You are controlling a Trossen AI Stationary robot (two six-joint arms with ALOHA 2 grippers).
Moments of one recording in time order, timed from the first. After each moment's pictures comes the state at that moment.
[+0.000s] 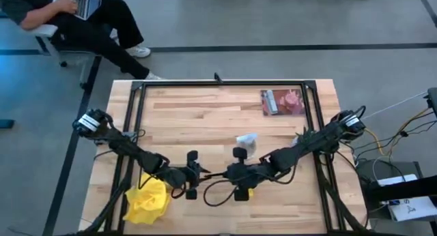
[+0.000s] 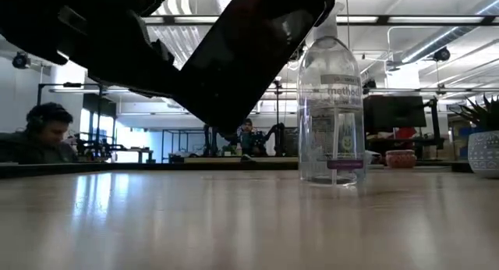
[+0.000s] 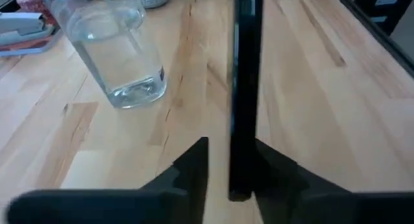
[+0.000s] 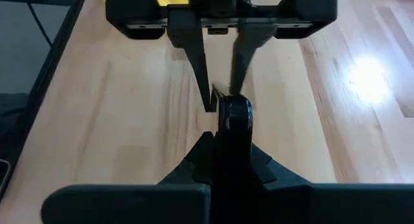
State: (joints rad) left arm -0.53 1.61 0.68 0.39 -0.51 -0.22; right arm 0.44 1.72 1.31 -0.33 0.34 0.24
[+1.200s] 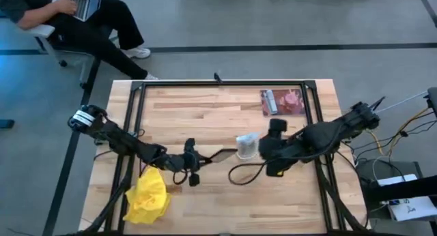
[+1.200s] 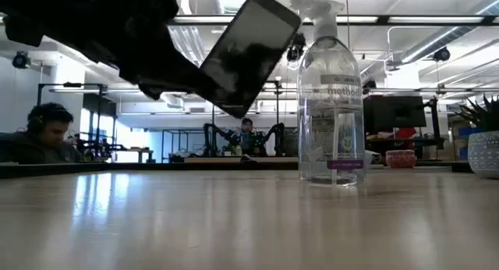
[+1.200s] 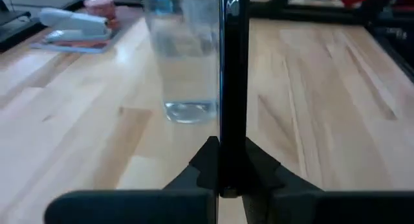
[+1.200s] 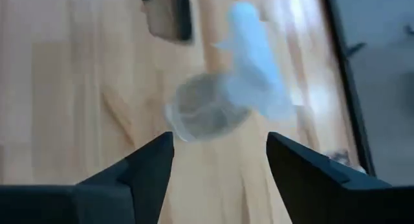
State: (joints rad) left arm -0.40 1.44 0.57 0.48 -0.51 -0.28; right arm 0.45 1.46 1.61 -1.34 0.48 0.43
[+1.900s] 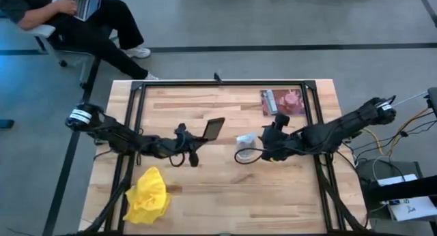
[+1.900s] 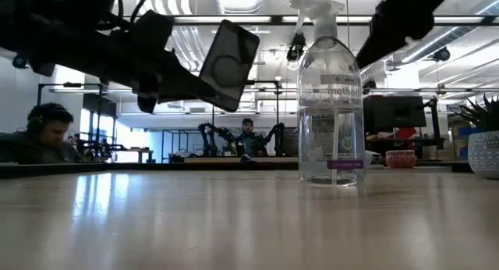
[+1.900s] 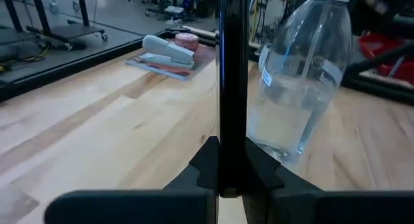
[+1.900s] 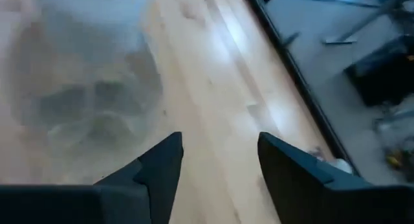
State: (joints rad) left arm -0.25 1.49 0.40 0.89 -0.61 -0.32; right arm 0.33 1.22 0.87 -0.65 0.75 0.34
